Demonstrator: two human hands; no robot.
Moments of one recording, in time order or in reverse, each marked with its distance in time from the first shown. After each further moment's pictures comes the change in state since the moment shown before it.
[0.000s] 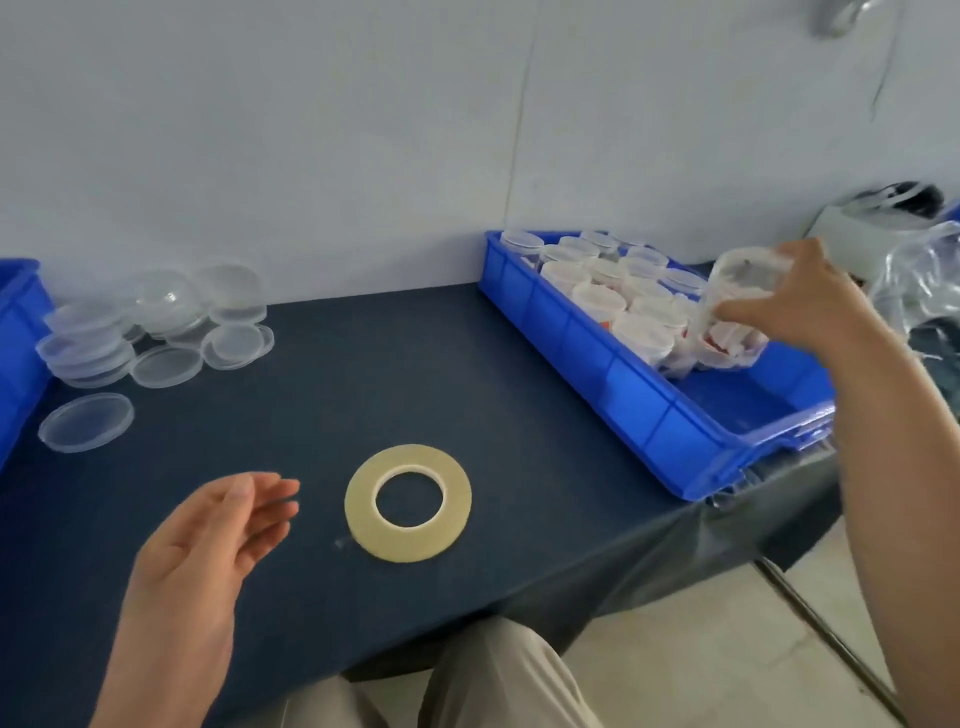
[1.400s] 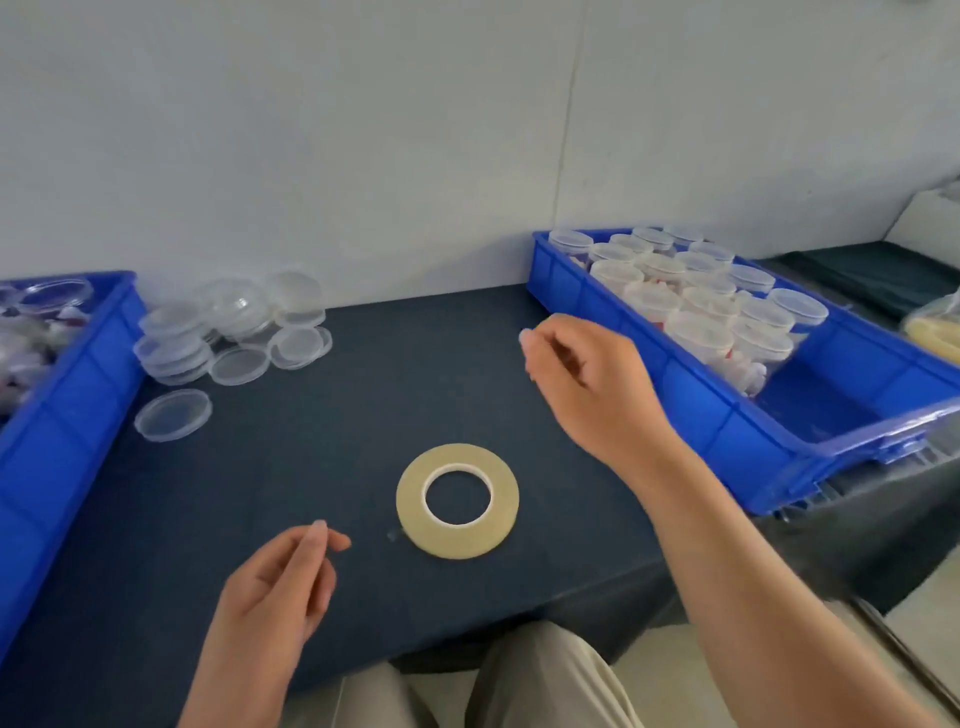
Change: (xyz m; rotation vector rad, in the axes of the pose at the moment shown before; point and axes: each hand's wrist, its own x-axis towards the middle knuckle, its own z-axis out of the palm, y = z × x) left_hand -0.028 -0.018 -0.012 0.333 -0.026 -0.136; right_hand -0.167 -0.132 0.116 0.571 -0.176 -0.669
